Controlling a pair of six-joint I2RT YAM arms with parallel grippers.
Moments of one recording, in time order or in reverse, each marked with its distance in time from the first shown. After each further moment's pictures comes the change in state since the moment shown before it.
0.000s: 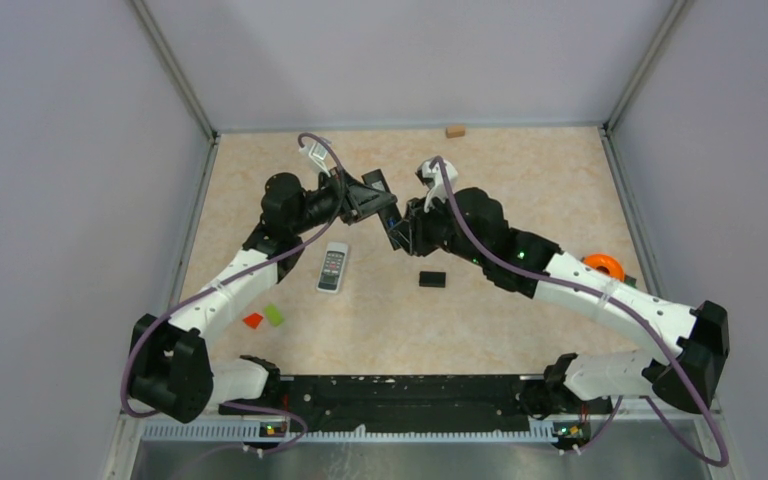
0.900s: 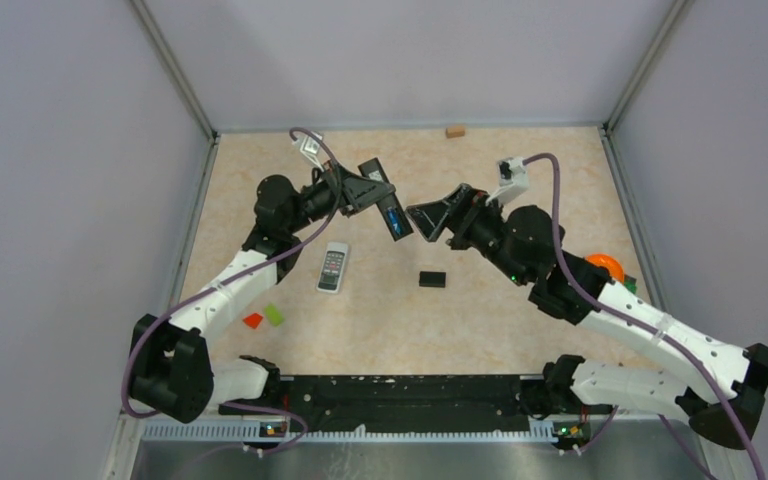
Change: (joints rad) left arm 0.014 0.000 -0.012 0.163 0.009 -0.038; right arm 0.002 -0.241 -0.098 0.085 0.197 0.383
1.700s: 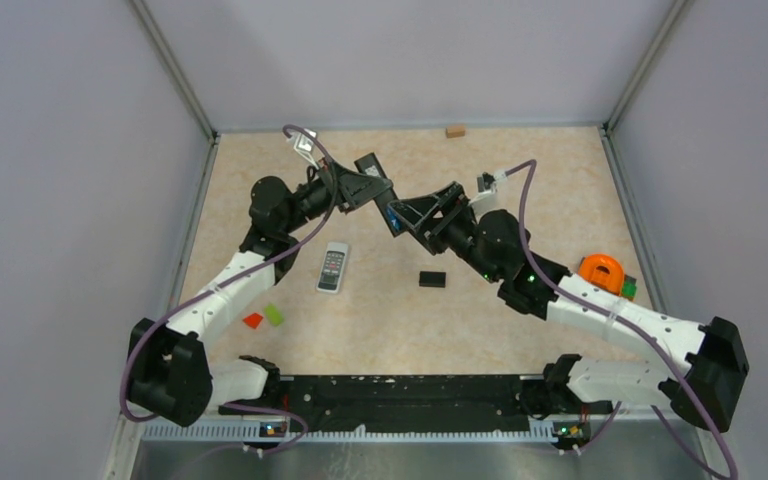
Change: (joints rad) left arm 0.002 -0.018 -0.001 0.068 -0.002 -0.040; right arm -0.019 0.105 -0.161 0.304 -0.052 0.513
